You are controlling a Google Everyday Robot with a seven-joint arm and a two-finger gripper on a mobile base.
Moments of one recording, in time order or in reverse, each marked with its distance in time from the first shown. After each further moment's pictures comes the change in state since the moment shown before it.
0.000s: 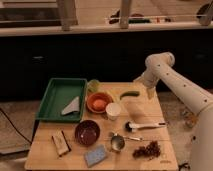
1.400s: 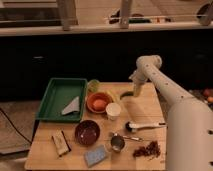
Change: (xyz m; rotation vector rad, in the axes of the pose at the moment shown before) arm -0.002 -0.060 0.063 0.060 -0.046 0.446
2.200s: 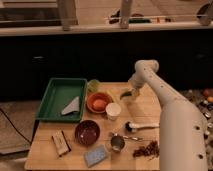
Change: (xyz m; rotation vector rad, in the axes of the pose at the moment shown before) arm 0.009 0.013 0.043 -0.056 -0.029 0.060
